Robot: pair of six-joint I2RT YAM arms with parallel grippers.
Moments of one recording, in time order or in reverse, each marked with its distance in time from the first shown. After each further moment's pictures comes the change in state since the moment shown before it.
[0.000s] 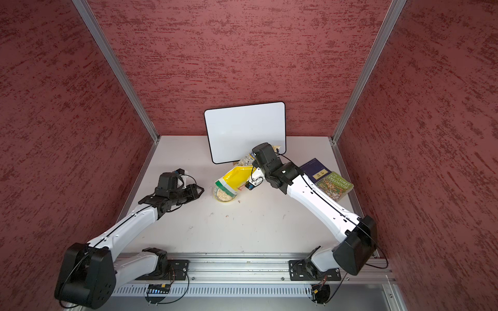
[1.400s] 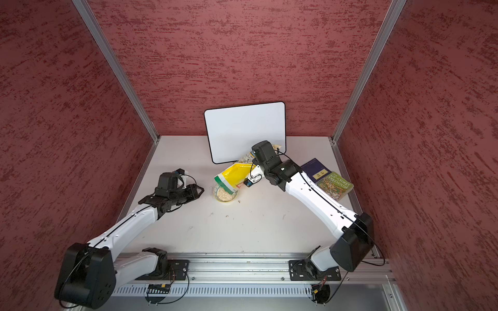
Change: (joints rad) left arm 0.000 0.000 0.000 0.000 0.001 0.000; right arm -0.016 0.030 0.032 -0.009 -0.008 0.066
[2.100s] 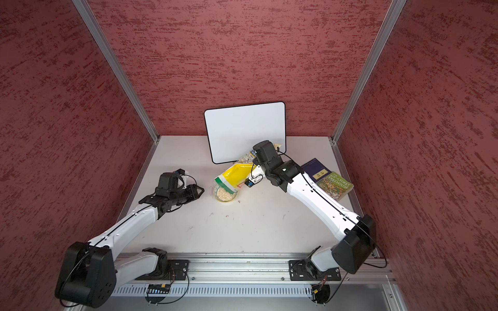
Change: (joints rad) left arm 0.000 0.010 0.000 0.000 0.004 0.000; right arm -0.001 -0.024 -0.017 0.015 -0.003 -0.047
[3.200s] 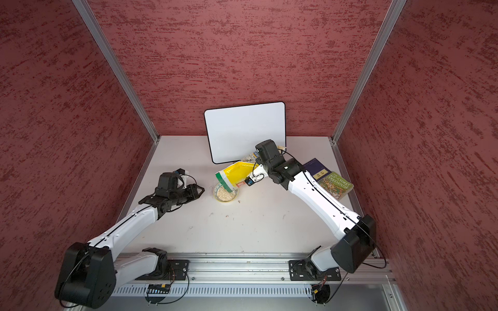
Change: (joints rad) left arm 0.000 -0.014 -0.002 0.003 0.011 -0.003; right arm -0.039 0.013 0.026 -0.083 -0.049 0.158
